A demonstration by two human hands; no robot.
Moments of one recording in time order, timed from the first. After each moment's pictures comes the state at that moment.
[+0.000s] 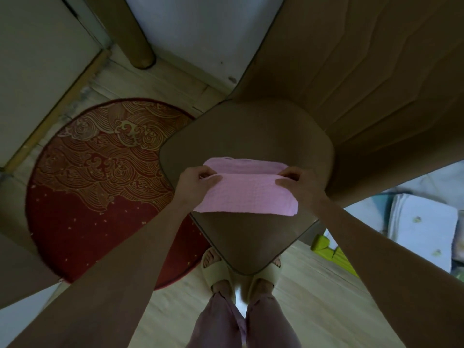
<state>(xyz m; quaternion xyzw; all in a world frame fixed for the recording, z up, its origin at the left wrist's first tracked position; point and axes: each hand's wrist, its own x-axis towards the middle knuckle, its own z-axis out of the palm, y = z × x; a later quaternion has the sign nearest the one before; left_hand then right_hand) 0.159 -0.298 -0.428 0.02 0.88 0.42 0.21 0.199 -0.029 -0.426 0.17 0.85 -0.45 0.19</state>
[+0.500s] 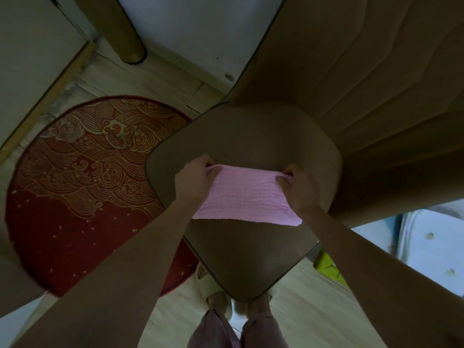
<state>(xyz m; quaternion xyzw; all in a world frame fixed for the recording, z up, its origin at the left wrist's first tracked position) 0.112 -0.262 -0.458 0.00 0.95 0.25 0.17 0.166 -0.035 -0.466 0.19 0.93 -0.30 0.14</state>
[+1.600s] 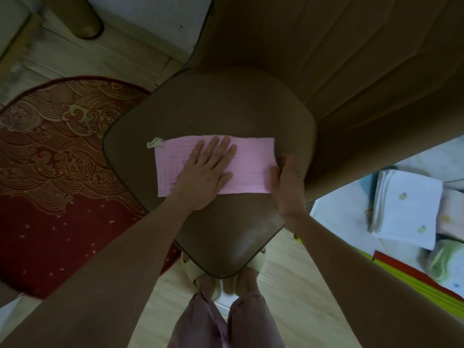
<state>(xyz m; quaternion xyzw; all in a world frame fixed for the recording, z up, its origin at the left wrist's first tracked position) 0.160 -0.225 -0.505 0.38 0.91 0.06 0.14 0.232 -0.028 -0.477 0.27 0.90 -0.34 0.07</state>
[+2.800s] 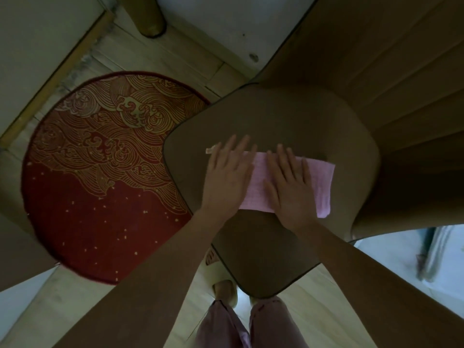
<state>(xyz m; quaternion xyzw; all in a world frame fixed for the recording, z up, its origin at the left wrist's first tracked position) 0.147 -0.261 -0.480 0.19 0.97 0.15 0.01 0.183 -0.092 -0.498 -0.07 0.99 -0.12 0.09</state>
